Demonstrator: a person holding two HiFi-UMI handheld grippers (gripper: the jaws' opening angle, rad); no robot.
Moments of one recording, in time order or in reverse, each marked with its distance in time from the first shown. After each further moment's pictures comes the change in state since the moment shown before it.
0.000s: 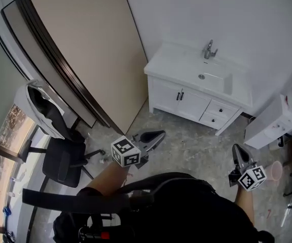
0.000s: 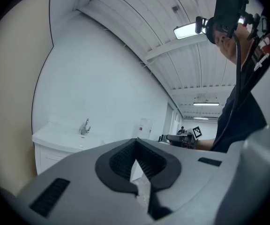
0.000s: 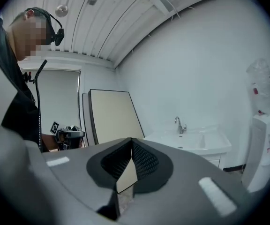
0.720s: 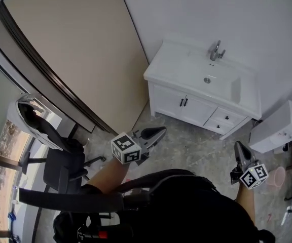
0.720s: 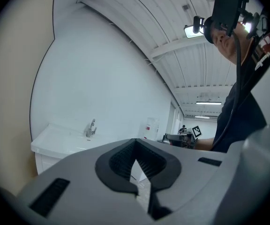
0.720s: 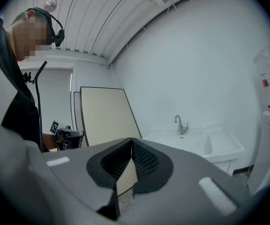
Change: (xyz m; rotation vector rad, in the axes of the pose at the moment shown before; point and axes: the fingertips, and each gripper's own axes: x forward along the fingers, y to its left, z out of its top) left arm 0.073 0.154 0.029 -0.004 0.025 -0.002; right arm 0.150 -0.083 0.010 0.020 0.016 -0.011
